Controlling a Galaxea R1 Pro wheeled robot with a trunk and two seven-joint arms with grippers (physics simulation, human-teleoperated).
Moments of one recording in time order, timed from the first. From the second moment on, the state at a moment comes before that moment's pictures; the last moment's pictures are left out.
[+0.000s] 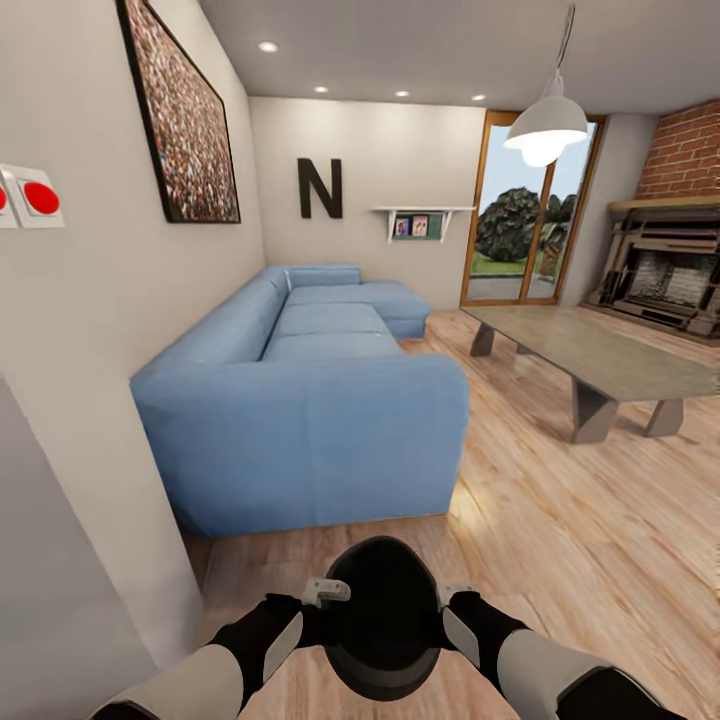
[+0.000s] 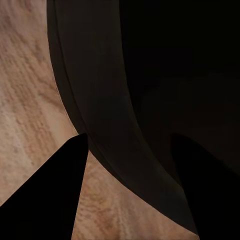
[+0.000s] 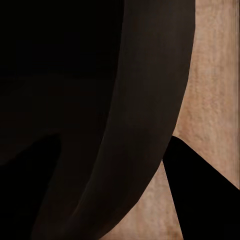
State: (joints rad) left arm -0.67 -0.17 -0.30 -0.24 0.25 0.38 -0.07; right arm -0.74 0.11 0.39 -0.09 -0.43 0.37 -0.10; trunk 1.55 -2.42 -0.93
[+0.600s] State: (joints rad) left arm -0.67 -0.17 -0.30 -0.24 0.25 0.38 -0.07; right arm -0.74 0.11 0.39 -0.09 -0.44 0.37 -0.10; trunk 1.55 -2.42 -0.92
